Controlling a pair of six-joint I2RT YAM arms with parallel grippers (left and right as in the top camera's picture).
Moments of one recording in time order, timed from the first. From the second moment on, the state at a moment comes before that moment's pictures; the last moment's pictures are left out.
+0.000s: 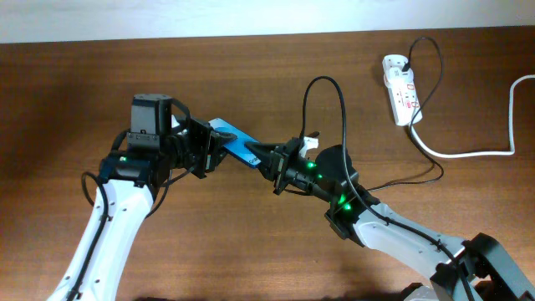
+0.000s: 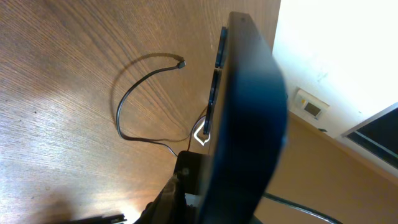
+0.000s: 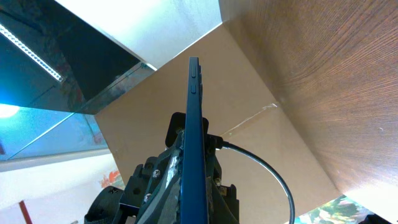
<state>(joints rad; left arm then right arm) -0.14 1.37 1.09 -0.58 0.64 -1.41 0.62 1.50 0.63 0.78 -0.41 2.09</state>
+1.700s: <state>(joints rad) -0.14 1.38 1.08 -0.81 0.29 -0.69 0.59 1.20 0.84 -0.48 -0.15 0.80</state>
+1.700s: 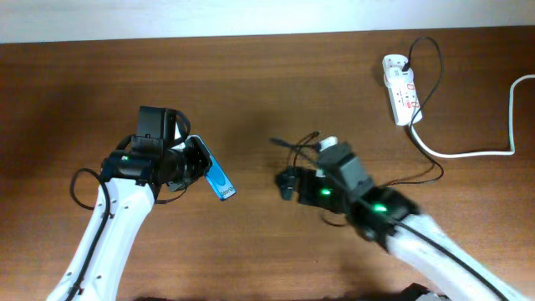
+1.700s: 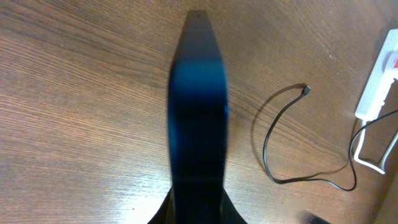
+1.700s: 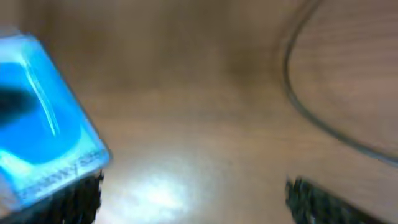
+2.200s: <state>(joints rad) -0.14 1.38 1.08 -0.85 0.29 -0.65 0.56 0.94 1.05 -0.85 0.12 0.92</state>
